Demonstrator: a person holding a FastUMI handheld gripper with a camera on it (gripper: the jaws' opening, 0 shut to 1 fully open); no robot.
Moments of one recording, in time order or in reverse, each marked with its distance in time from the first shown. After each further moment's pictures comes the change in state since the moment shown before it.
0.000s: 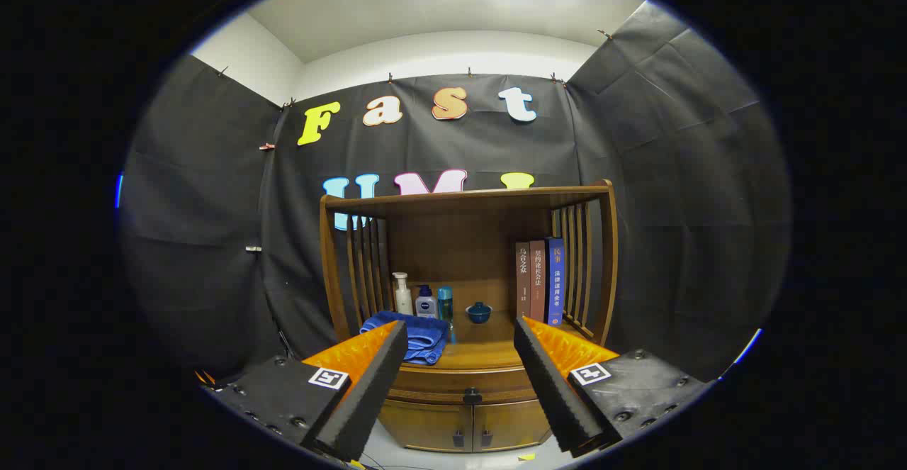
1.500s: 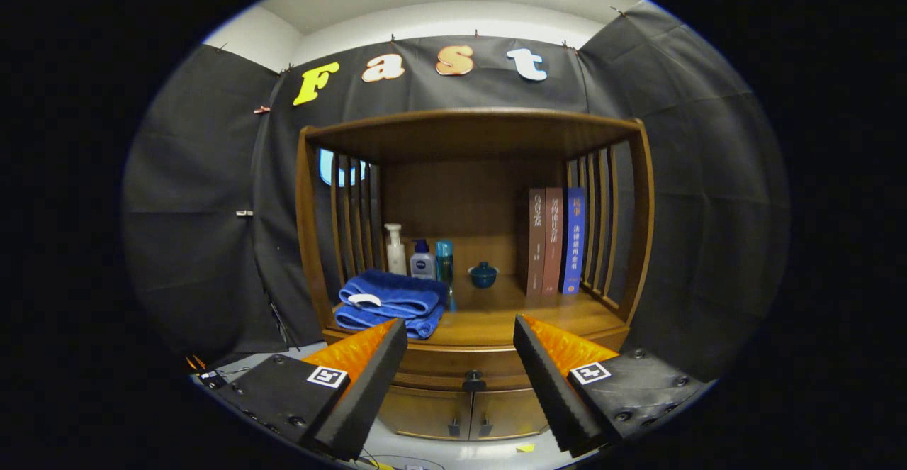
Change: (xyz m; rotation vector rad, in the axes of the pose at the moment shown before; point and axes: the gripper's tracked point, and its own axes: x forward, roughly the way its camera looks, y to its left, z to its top) arm 0.085 0.005 -0.120 -0.005 0.183 0.010
